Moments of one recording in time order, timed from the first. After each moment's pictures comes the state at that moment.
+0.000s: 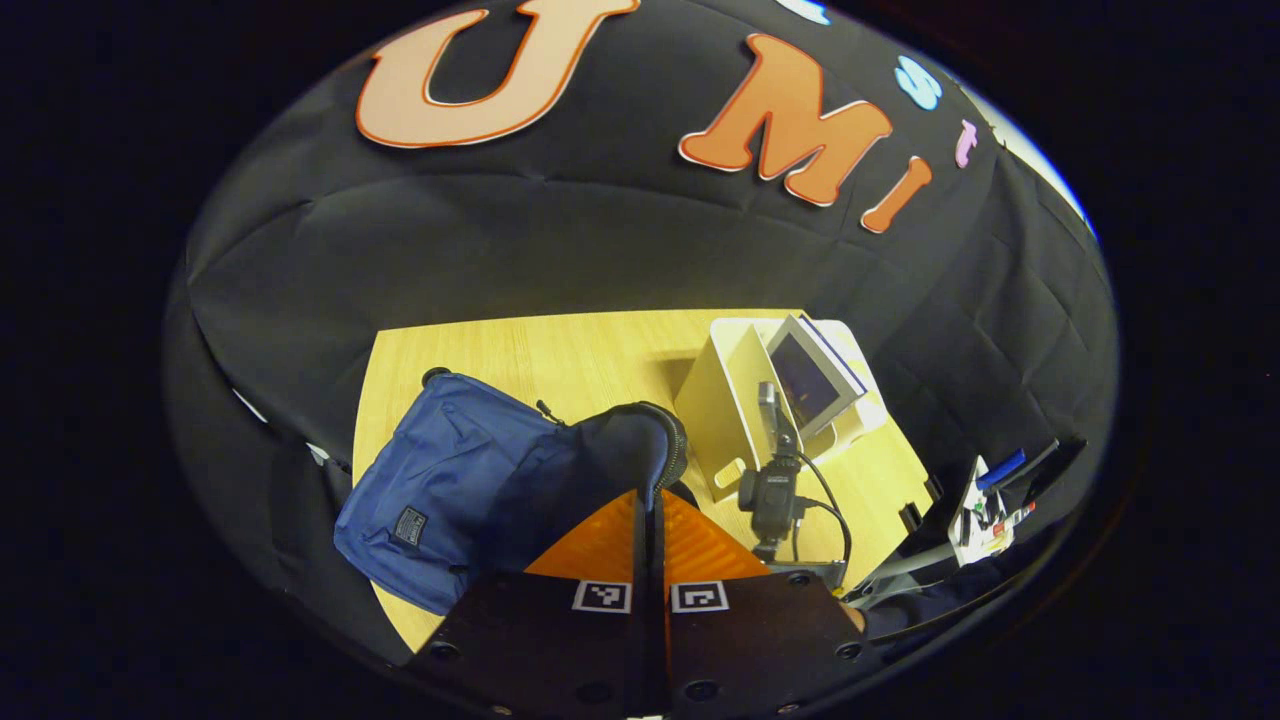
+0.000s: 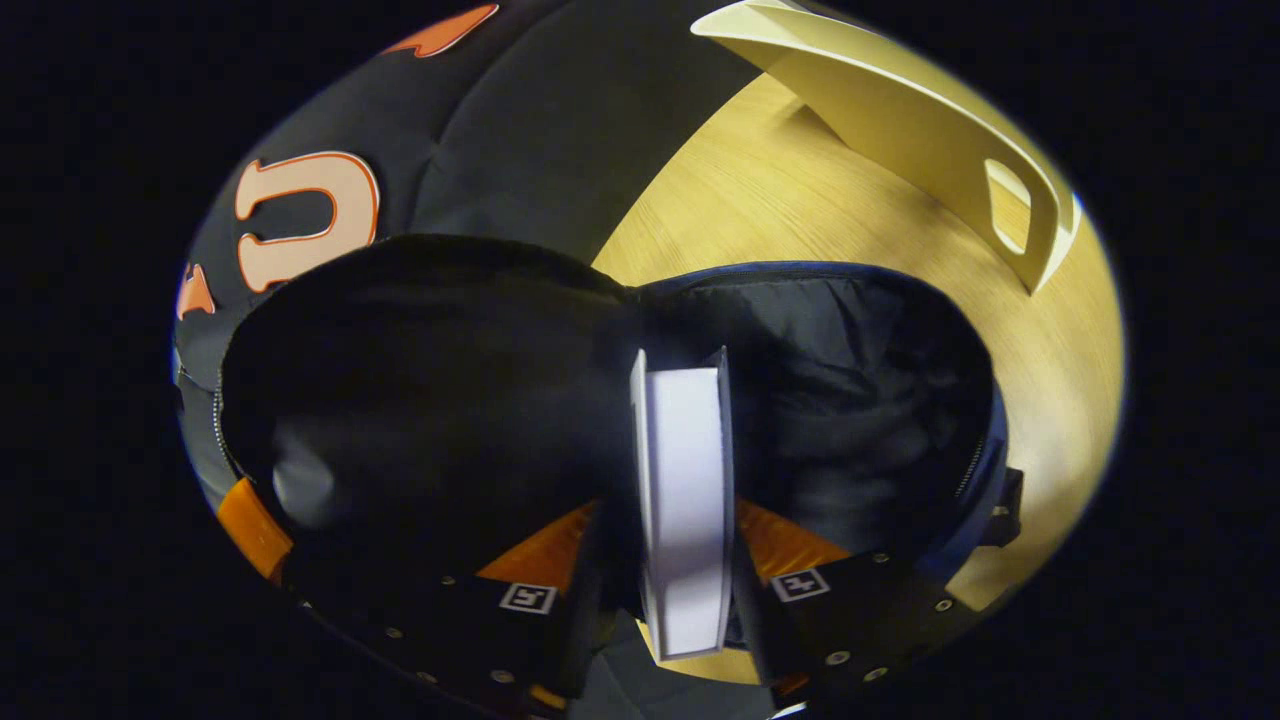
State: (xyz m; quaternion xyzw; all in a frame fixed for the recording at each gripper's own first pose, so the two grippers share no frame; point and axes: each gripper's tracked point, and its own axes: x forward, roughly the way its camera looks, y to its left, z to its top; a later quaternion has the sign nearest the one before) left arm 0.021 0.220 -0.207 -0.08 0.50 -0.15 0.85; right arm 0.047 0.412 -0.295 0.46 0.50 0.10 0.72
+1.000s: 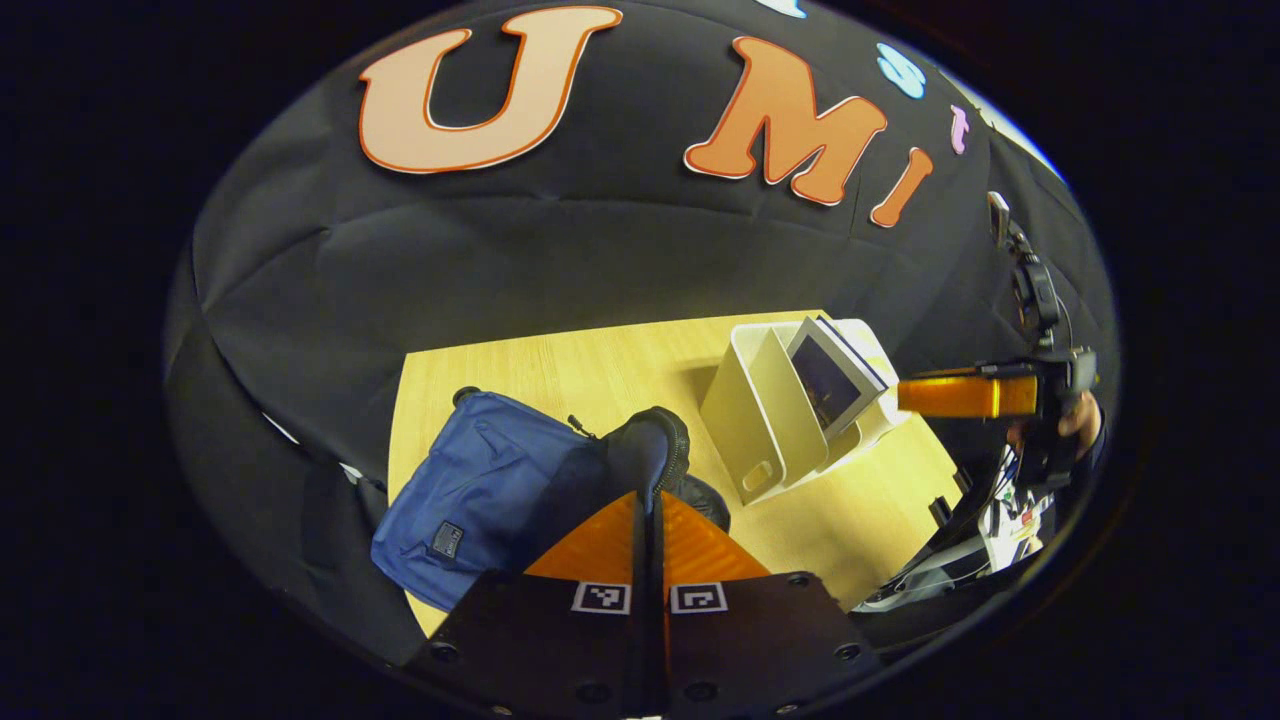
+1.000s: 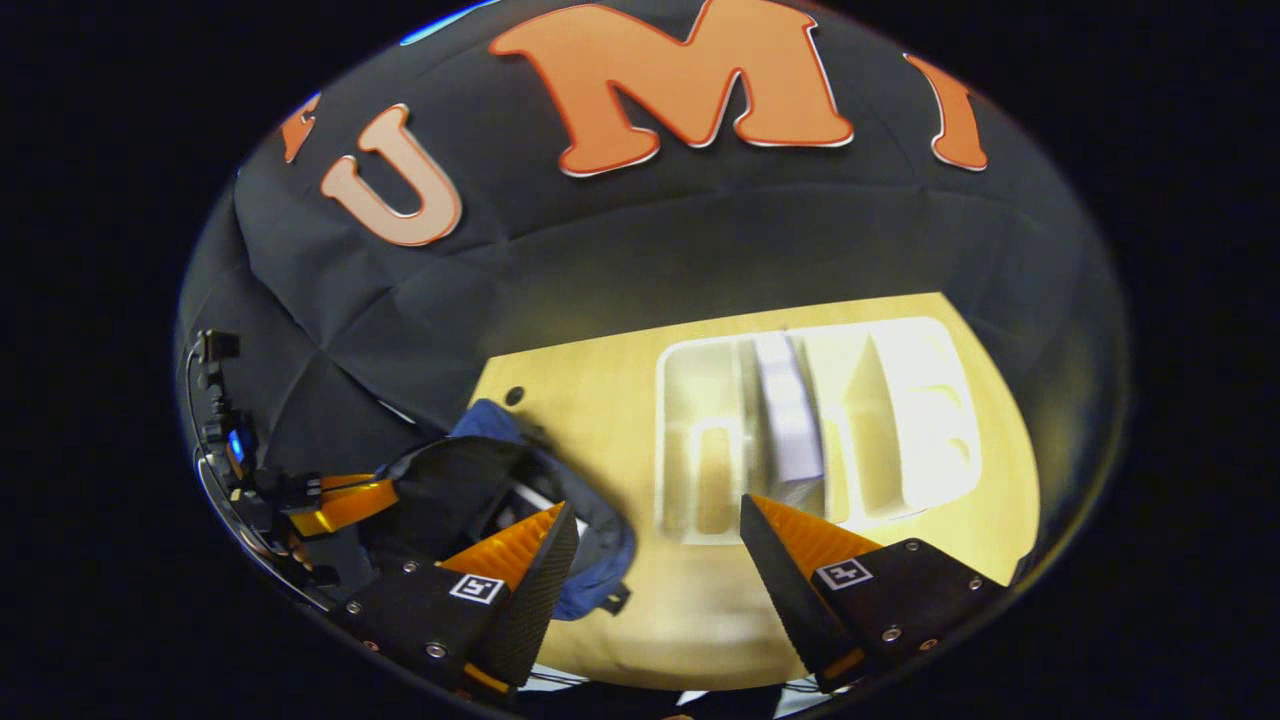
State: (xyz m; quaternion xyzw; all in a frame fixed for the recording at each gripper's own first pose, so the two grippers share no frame) left arm 0.020 0.230 -0.199 -0.03 0.49 -0.14 0.86; right arm 0.081 0.112 -0.151 0.12 0.45 0.04 0.88
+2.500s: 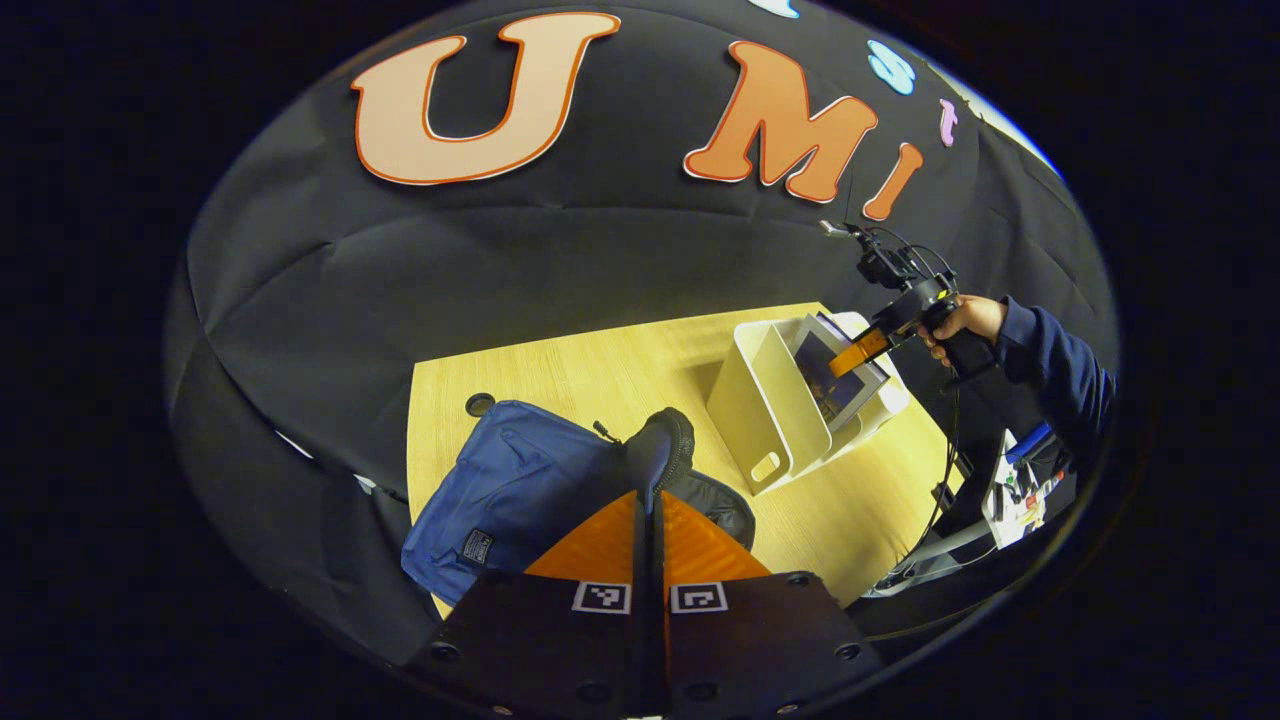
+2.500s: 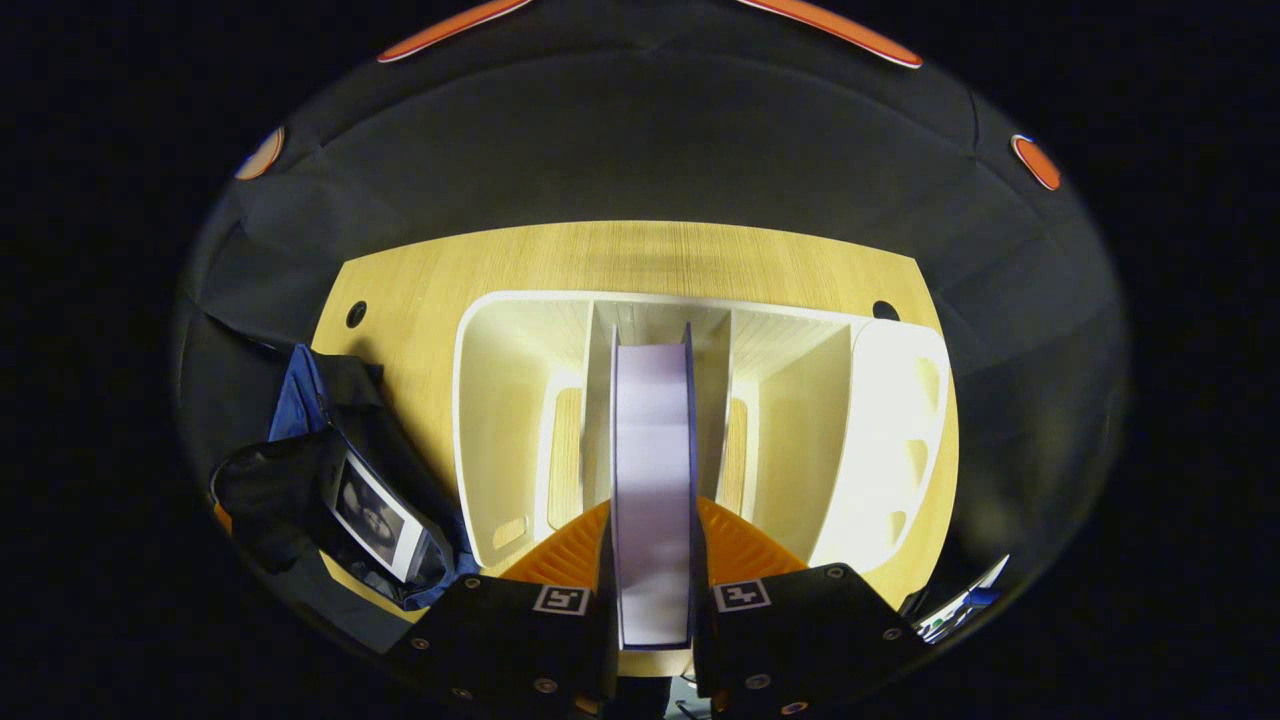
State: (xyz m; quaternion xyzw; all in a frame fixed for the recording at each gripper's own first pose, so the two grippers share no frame) left arm 0.020 0.251 -0.185 -0.02 0.50 -0.15 0.85; right arm 0.154 0.051 -0.265 0.02 0.62 0.00 0.78
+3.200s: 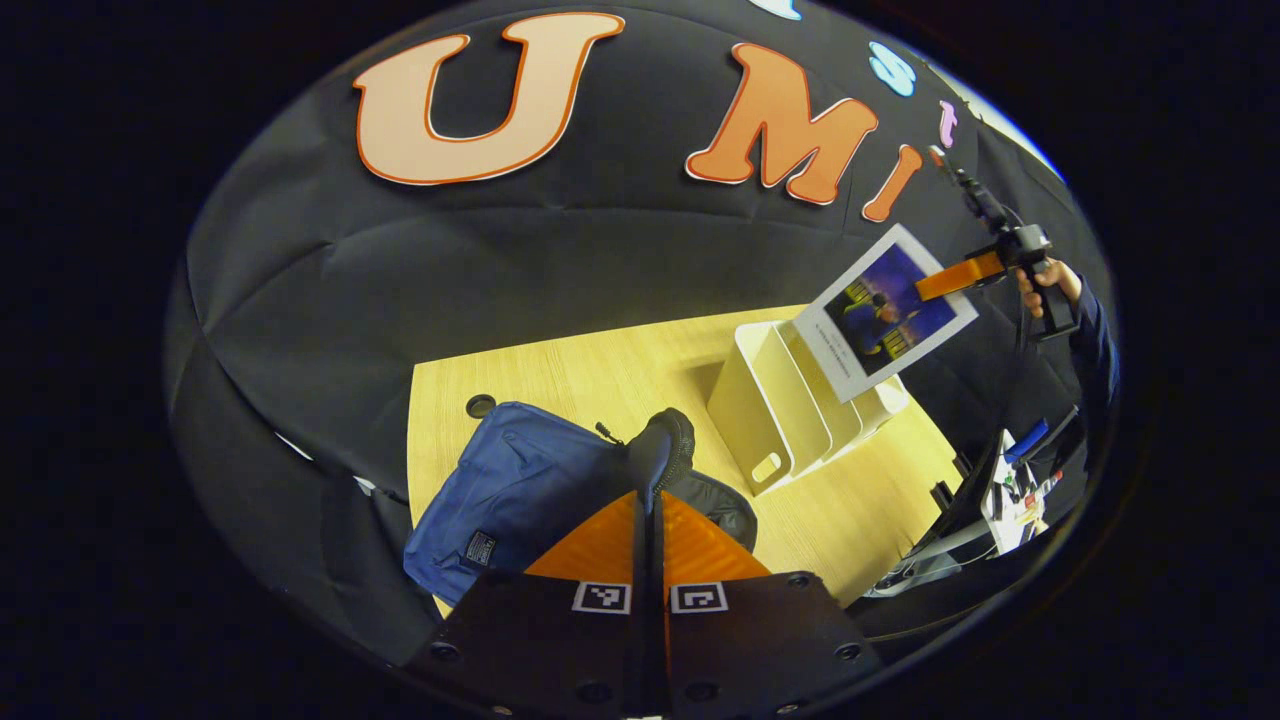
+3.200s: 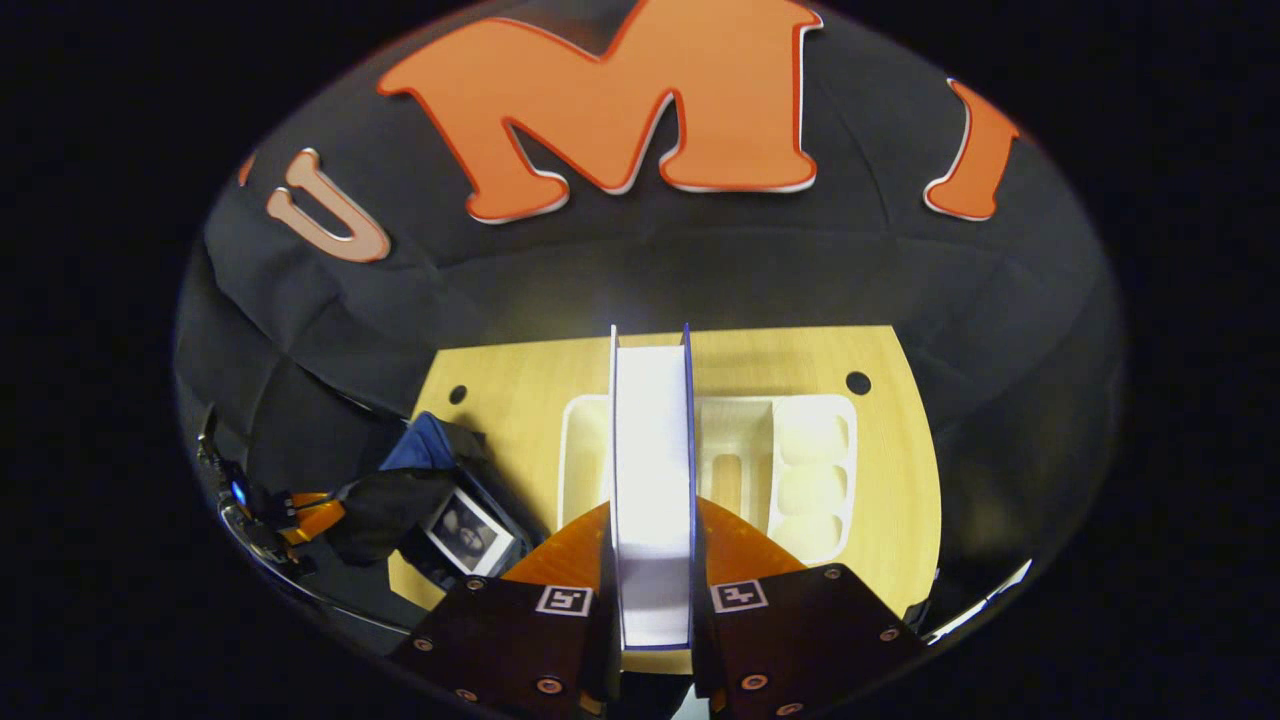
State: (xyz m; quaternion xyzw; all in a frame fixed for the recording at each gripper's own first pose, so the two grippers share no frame) left arm 0.022 0.255 -0.185 -0.02 0.50 -0.16 0.85; right arm 0.130 0.040 -0.065 0.09 0.48 0.06 0.87
